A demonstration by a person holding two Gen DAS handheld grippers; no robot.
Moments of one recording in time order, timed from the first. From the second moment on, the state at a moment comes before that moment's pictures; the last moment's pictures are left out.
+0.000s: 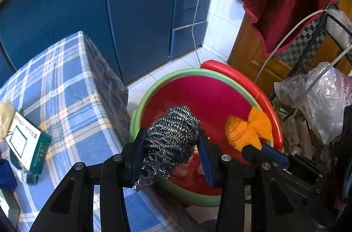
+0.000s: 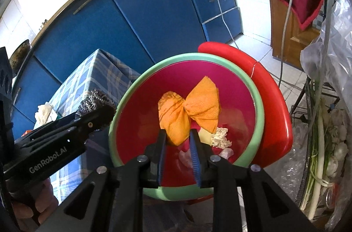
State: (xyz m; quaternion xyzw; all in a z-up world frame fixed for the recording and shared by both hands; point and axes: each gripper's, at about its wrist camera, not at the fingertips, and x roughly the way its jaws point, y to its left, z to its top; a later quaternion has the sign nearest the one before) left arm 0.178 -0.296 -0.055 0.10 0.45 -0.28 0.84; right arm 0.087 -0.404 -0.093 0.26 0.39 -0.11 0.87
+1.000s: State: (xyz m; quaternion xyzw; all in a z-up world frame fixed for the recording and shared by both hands) left arm 0.169 -0.250 -0.029 0.07 0.43 -0.25 0.86; right arm 0.064 -0.390 -0.058 0.28 0.35 -0.10 0.89
